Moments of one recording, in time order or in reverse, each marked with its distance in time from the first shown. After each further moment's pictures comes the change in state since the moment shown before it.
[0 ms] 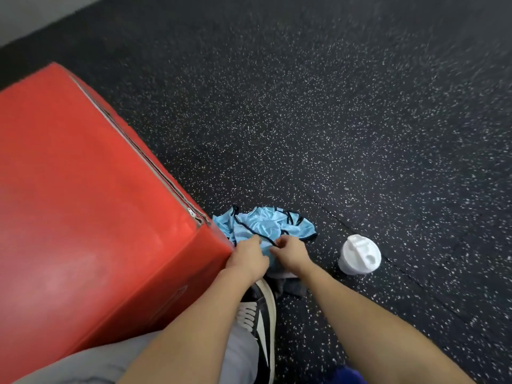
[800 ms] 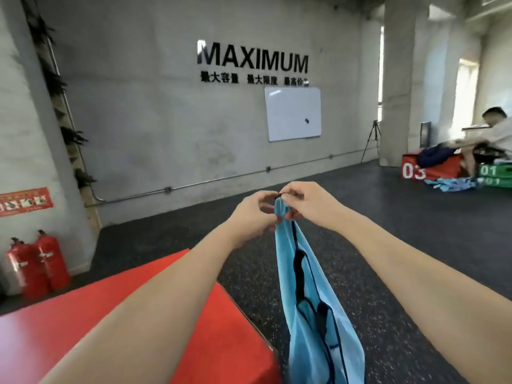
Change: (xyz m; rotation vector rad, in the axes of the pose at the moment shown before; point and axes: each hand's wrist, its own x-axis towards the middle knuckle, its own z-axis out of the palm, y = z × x) left_hand -0.323 0.067 -0.397 -0.548 0.587 0.767; right_hand -0.333 -0.430 -0.283 -0.081 0.305 -1.045
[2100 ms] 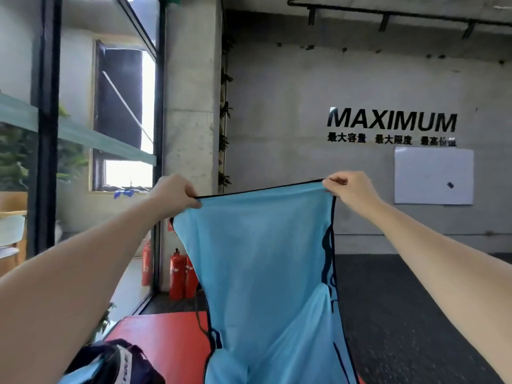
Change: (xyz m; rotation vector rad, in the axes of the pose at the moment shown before) left_hand -0.228 0.015 -0.469 0.879 0.771 -0.336; right_hand 0.178 -0.264 0.135 0.068 0.140 -0.374
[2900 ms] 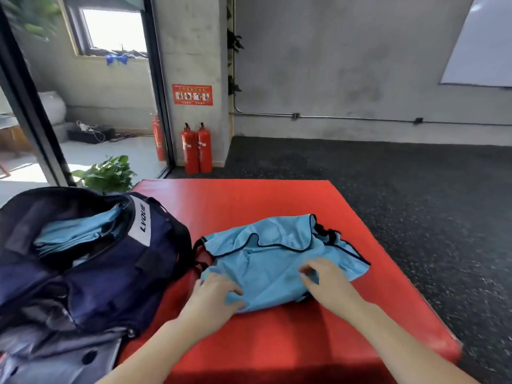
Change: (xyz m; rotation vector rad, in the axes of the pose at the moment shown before) left_hand -0.338 -0.134 0.334 -0.101 -0.570 -0.051; right_hand -0.373 0.178 0.259 -0.149 -0.679 0.229
